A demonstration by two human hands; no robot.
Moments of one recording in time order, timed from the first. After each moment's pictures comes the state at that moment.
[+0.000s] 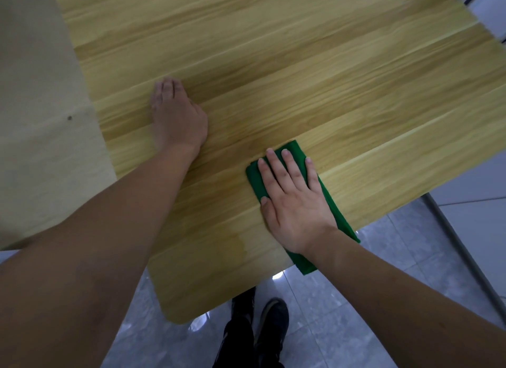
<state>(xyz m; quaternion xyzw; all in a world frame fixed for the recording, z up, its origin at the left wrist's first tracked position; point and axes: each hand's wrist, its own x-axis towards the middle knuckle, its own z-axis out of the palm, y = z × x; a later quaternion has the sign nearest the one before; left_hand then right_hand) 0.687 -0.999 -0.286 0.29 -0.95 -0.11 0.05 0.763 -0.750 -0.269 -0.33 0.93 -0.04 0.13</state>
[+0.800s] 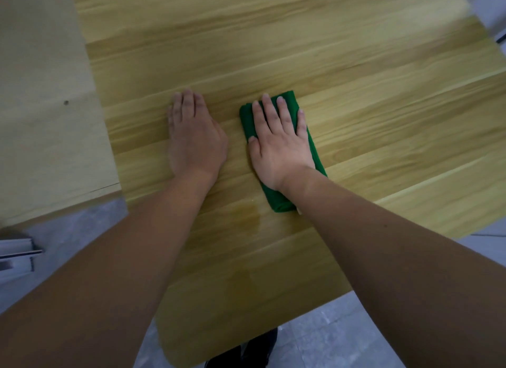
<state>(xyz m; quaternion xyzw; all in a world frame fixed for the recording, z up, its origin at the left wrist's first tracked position) 0.686 -1.000 -0.291 0.30 -0.95 -0.13 0.05 0.643 -0.858 -0.271 -0.30 0.95 -0.02 0.12</state>
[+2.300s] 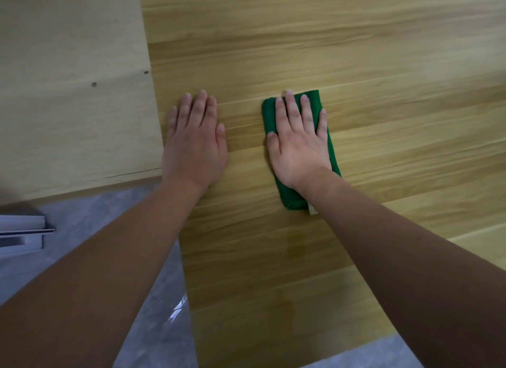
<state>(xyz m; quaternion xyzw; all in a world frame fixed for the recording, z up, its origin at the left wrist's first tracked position) 0.719 -1.091 -0.284 0.26 -0.96 -0.10 0.01 0.624 -0.938 -0.273 -0.32 0.94 0.00 0.11</state>
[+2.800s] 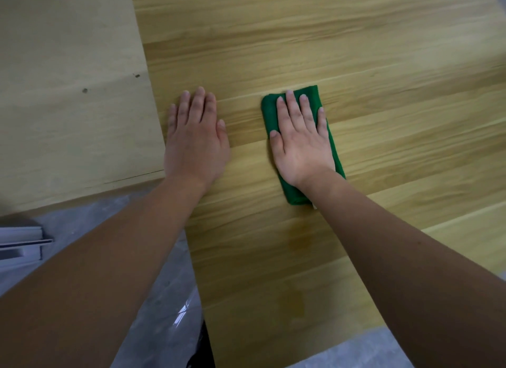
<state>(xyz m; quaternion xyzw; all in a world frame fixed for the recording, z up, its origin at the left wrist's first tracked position) 0.721 -1.092 -0.287 0.25 -0.96 -0.10 0.01 0.637 -0.931 -0.272 -0.31 0.95 -0.01 0.10</state>
